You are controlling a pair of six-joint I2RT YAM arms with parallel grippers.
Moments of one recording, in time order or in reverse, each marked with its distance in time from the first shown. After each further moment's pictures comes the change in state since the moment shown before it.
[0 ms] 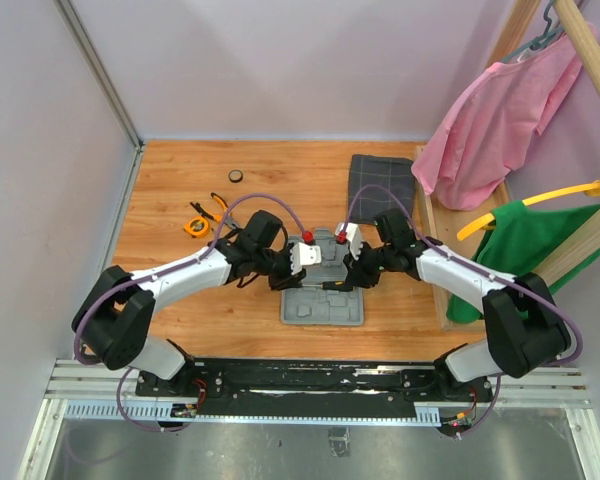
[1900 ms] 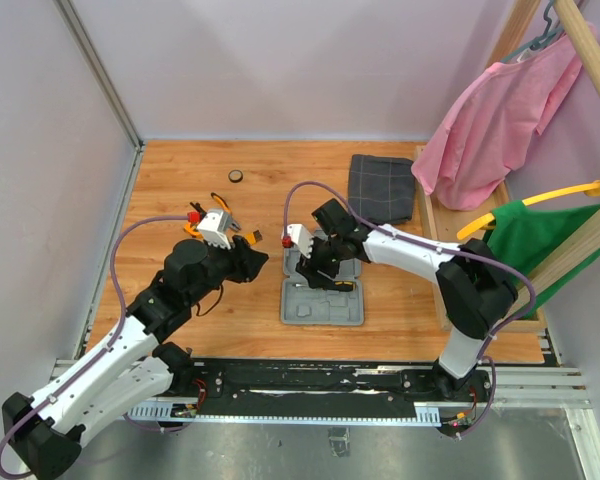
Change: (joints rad) left arm 0.055 -0.756 -0.262 0.101 -0.583 -1.096; right arm 0.270 0.299 0.372 -0.143 0.199 -0.047
